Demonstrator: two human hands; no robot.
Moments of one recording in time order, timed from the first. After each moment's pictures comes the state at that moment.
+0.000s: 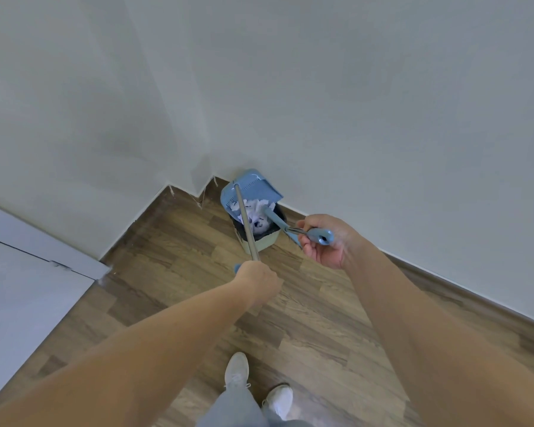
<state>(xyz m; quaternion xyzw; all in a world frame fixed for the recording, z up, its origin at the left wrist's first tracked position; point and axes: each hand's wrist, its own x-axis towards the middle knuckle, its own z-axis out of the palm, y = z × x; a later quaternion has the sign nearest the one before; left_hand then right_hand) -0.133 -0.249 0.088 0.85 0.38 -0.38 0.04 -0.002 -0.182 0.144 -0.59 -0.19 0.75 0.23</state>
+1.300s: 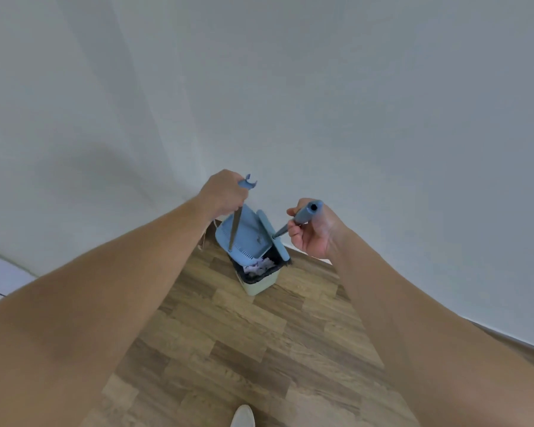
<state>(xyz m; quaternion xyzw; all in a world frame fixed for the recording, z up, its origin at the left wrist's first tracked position) -0.224 -0.105 0.225 0.58 0.71 0.22 0.34 -0.034 -0.135 0.215 -0.55 -0.21 0.75 0.30</state>
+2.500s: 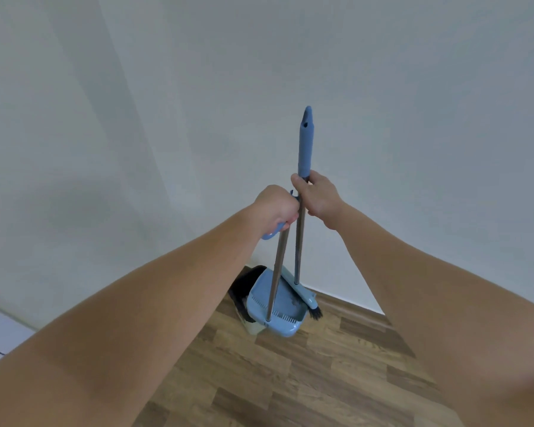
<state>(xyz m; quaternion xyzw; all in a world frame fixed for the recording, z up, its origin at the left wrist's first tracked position) -0.143 -0.102 0.309 0.46 0.68 0.26 0.50 -0.046 -0.082 0.302 -0.59 -0.60 0.41 0.35</state>
